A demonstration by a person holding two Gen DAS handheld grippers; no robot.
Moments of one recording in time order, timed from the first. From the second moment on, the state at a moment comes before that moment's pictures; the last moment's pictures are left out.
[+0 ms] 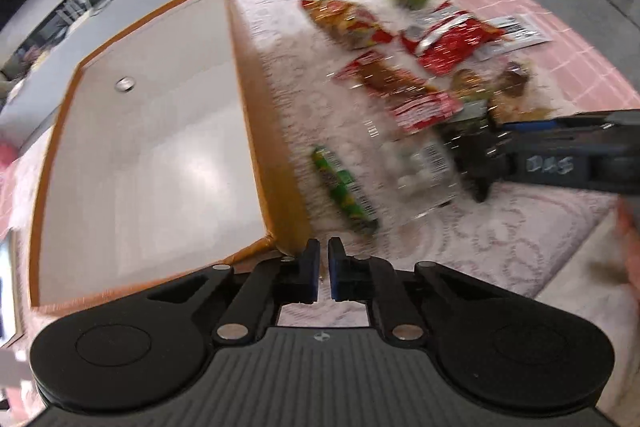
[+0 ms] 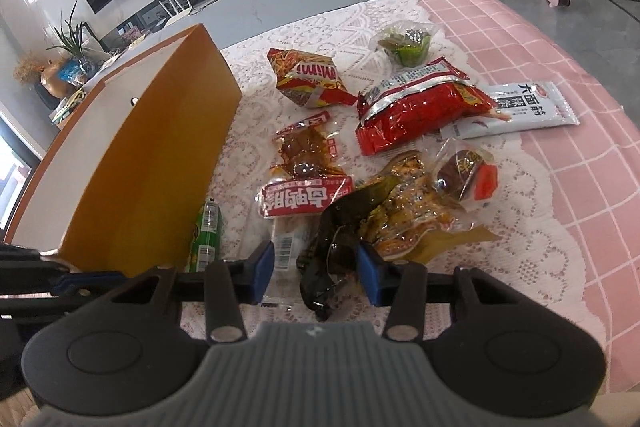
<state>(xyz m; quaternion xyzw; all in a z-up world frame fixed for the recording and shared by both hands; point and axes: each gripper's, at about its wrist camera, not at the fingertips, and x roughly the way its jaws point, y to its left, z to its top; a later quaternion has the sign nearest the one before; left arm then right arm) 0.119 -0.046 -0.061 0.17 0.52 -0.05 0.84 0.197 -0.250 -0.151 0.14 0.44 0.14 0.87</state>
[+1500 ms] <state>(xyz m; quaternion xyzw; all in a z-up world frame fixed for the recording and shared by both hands) 0.115 -0.092 -0.113 0.14 0.44 -0.01 0.89 0.196 -0.263 -0.161 0.18 0.44 0.14 0.87</state>
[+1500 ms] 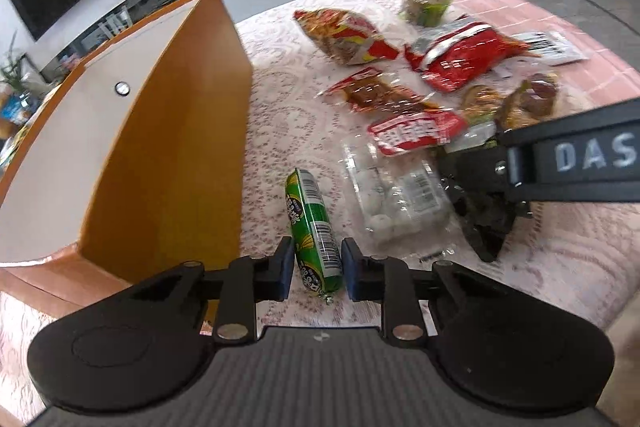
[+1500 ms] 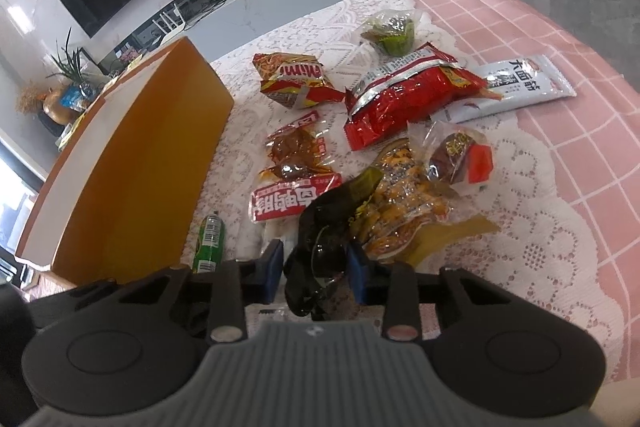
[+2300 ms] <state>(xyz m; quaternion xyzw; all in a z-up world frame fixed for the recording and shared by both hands) 0.119 -0.082 -0.119 0.13 0.46 -0.04 0.88 0.191 -0.252 -0.167 0.15 0.49 0.13 0.85</state>
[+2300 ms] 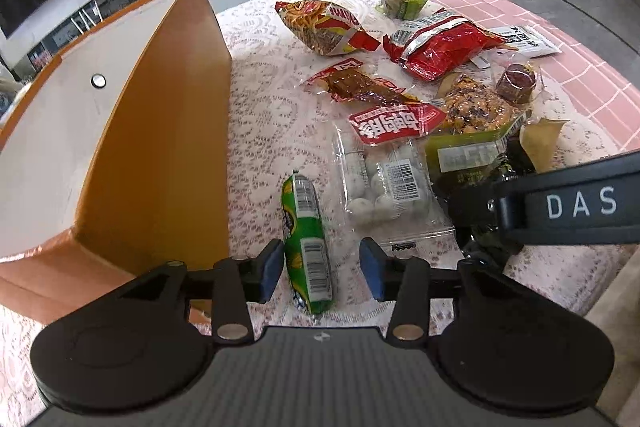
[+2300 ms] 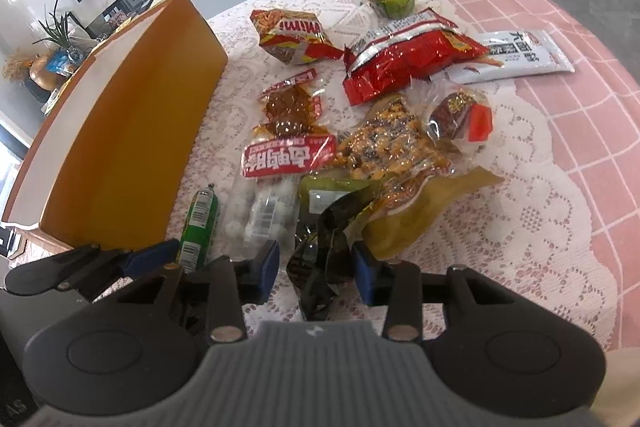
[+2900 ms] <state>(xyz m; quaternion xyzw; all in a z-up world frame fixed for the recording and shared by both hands) 0.113 -0.072 -0.108 0.11 0.44 -0.05 0.89 0.187 -0.247 -0.161 0.13 0.49 0.12 0.85</state>
